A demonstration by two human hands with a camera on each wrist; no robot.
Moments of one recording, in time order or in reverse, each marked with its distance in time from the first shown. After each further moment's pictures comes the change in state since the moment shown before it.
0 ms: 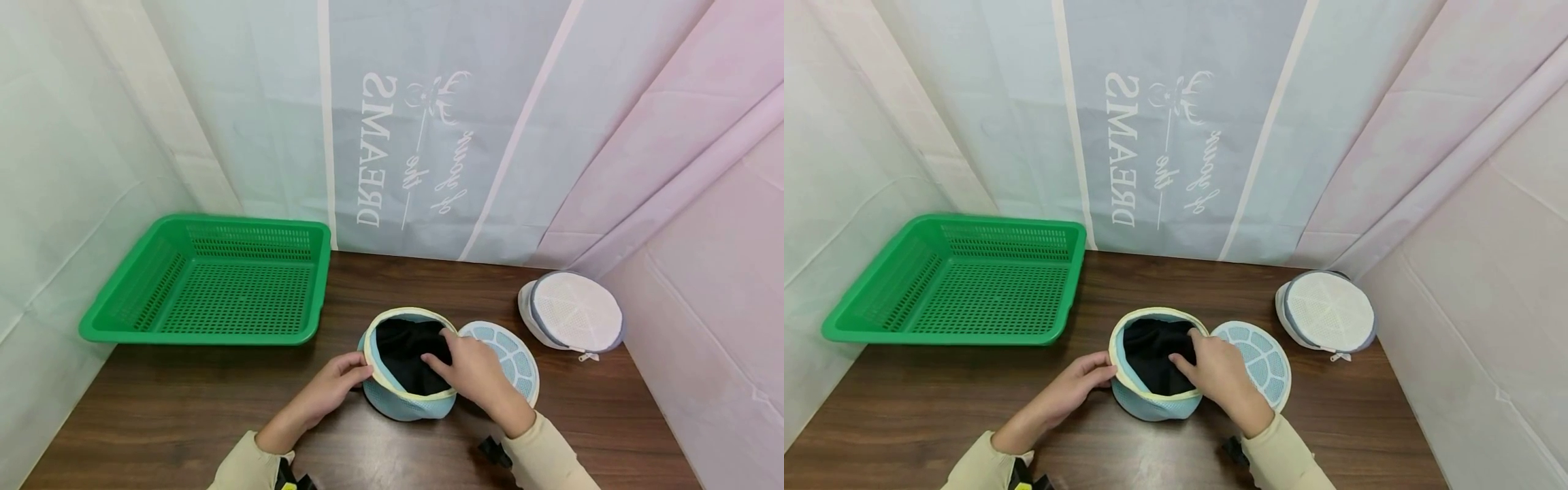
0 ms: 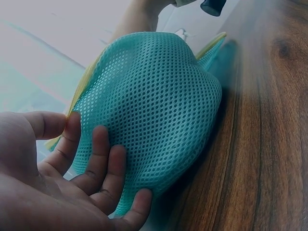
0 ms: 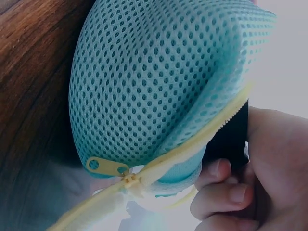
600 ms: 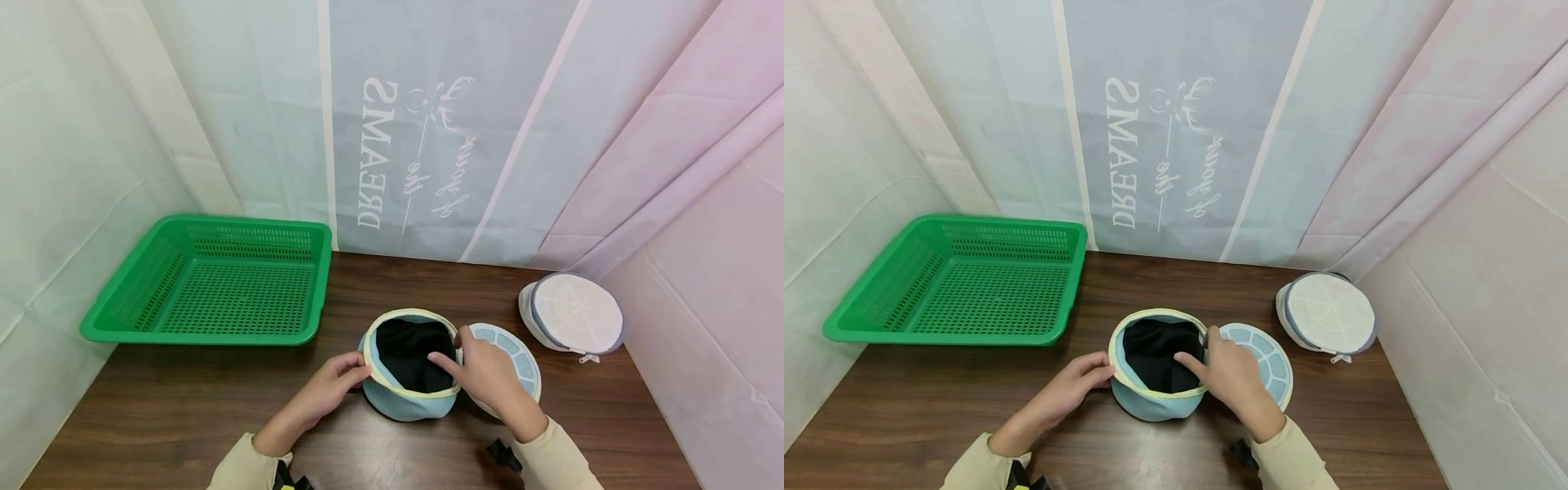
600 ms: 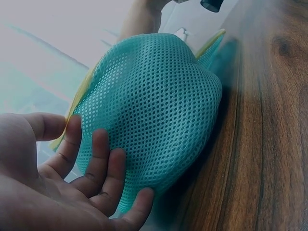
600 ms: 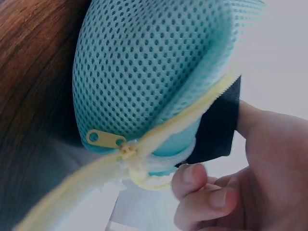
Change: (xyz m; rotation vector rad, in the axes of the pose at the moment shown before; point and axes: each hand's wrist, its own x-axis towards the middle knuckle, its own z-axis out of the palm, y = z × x) left_hand -0.002 0.002 -0.002 0.024 0.025 0.011; right_hand -0.008 0.009 -0.010 0.075 -0.094 0.177
